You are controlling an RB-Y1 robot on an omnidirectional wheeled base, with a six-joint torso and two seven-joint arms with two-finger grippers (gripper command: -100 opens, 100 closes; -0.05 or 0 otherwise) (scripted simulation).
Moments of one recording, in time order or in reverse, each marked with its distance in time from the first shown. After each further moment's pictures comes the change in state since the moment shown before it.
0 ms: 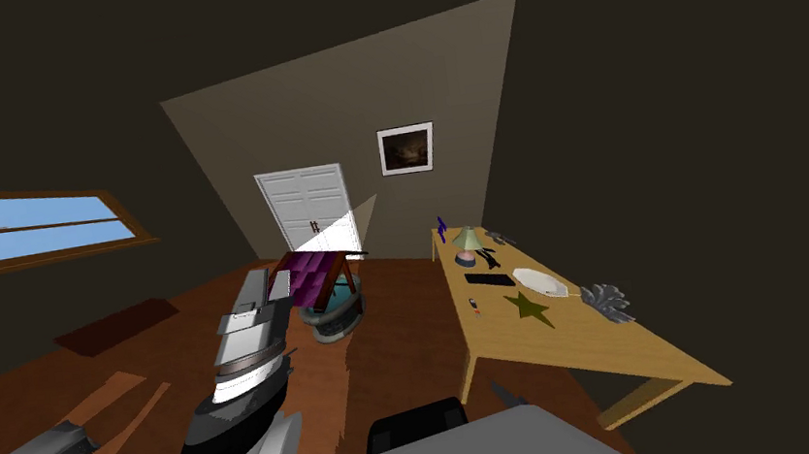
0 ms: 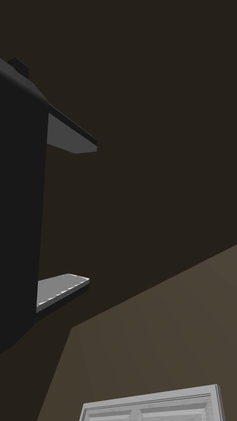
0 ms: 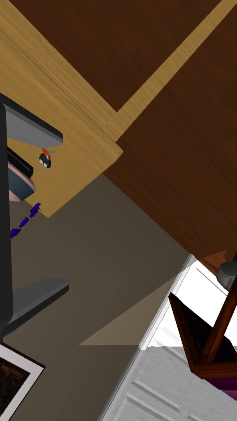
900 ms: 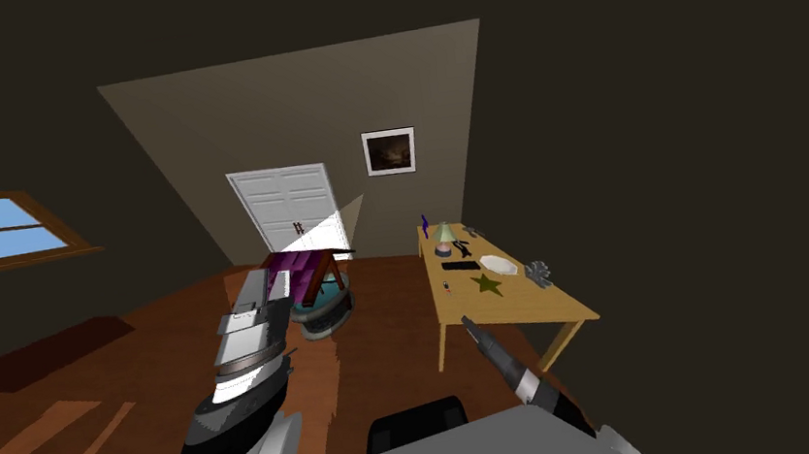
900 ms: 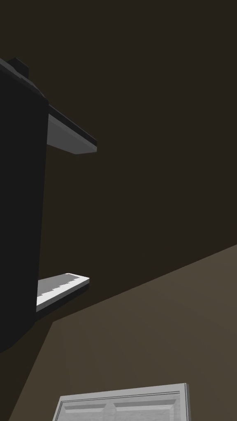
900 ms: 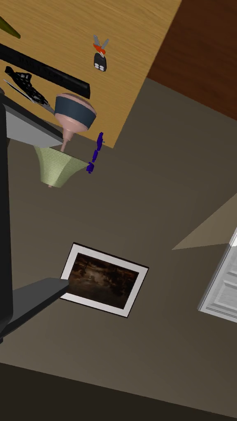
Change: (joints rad) left arm 0.000 0.000 0.000 0.000 0.000 0.000 0.000; right arm -0.118 0.170 -0.039 -0.213 -0.221 -0.102 0.128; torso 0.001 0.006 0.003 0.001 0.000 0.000
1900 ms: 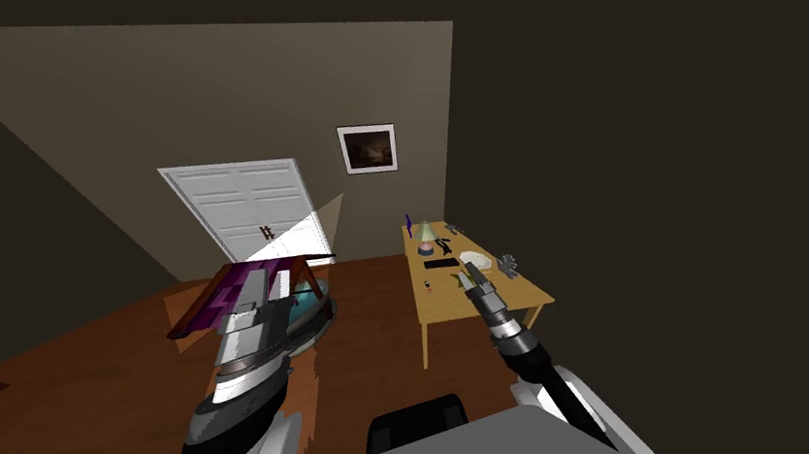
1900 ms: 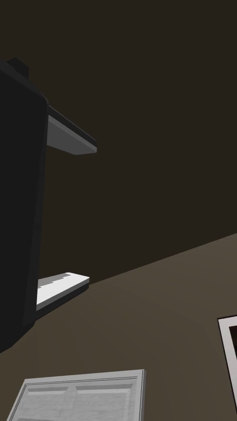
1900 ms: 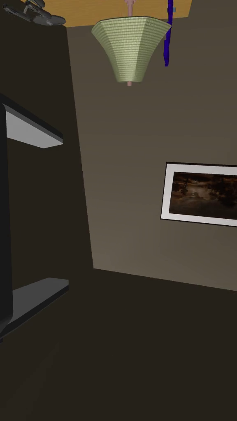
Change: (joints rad) left arm 0.000 0.000 0.000 0.000 0.000 0.000 0.000; right arm -0.157 0.222 -0.059 -0.243 -0.242 -0.014 0.093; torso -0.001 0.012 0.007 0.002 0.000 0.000
